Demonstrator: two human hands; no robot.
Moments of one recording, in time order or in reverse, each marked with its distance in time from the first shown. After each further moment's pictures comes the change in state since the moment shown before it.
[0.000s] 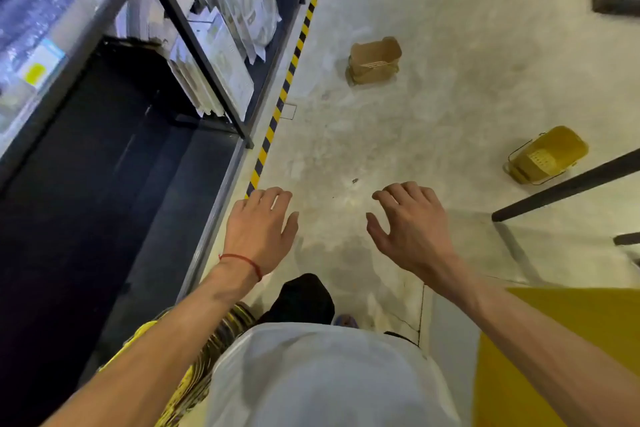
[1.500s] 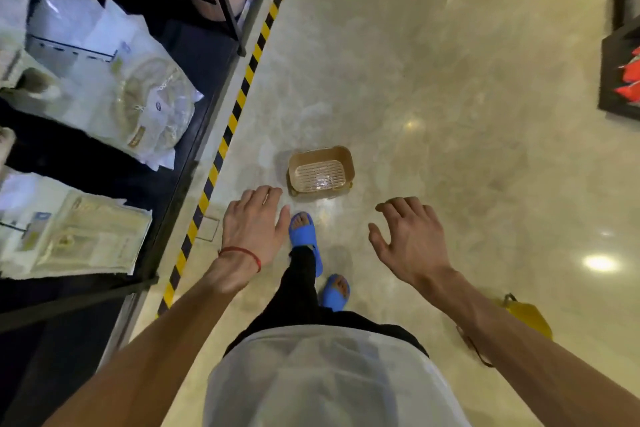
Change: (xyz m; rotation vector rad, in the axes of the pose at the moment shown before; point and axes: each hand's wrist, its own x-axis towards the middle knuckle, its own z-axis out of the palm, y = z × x) left_hand 0.918 0.114 0.034 -0.145 -0.126 -0.114; right_hand 0.759 0.506 0.067 -0.013 -0.258 0.080
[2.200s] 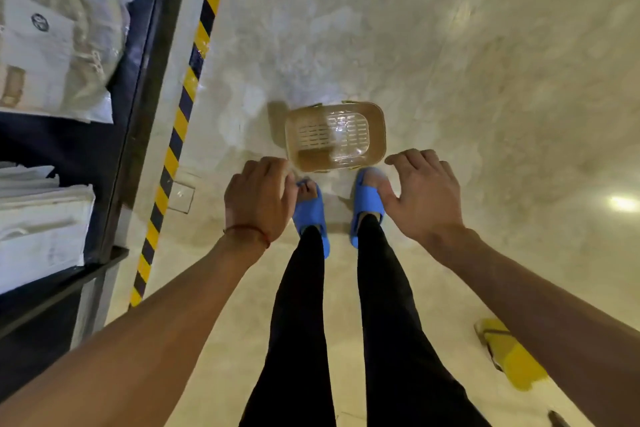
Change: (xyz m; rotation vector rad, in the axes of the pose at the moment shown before) left_hand 0.240 -0.040 0.242 -0.081 -0.173 -0.110; right_hand 0.286 0.055 0.240 0.164 -0.143 0.009
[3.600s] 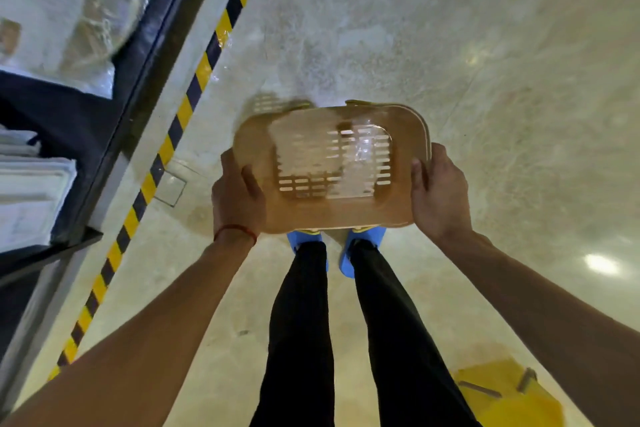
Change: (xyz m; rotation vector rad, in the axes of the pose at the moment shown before) left_hand 0.034 -0.025 0.047 -0.539 0.202 -0.619; right_hand 0.082 0.023 0.035 0.380 0.019 0.069
